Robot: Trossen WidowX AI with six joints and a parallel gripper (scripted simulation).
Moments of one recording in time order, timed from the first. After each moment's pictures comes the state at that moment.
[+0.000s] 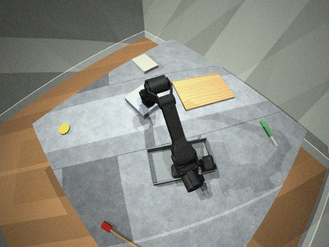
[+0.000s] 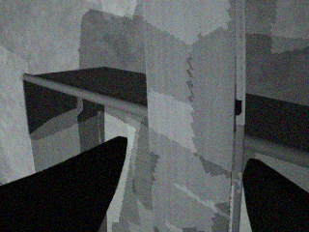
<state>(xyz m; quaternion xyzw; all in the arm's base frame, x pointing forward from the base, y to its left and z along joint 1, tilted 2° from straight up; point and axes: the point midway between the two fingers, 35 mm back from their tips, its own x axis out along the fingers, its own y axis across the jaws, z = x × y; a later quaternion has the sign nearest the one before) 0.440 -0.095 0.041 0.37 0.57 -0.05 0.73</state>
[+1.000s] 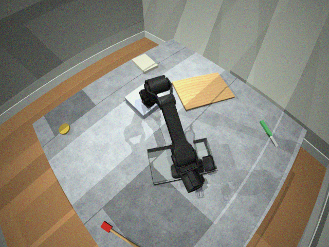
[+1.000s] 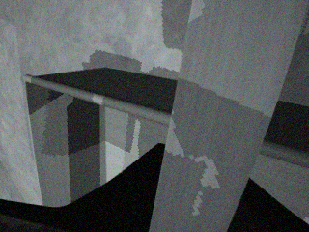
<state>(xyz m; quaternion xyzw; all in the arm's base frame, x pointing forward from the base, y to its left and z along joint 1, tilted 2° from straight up) 0.441 -0.095 0.044 0.37 0.57 -0.05 0.73</state>
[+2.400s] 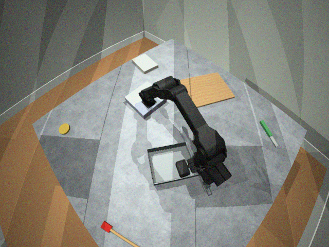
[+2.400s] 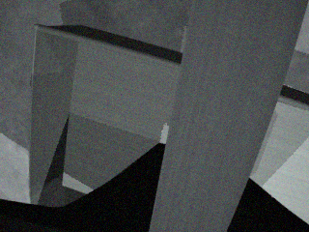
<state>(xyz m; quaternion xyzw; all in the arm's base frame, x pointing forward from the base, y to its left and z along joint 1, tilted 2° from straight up) 0.435 -0.091 0.109 0.17 0.66 -0.14 0.72</state>
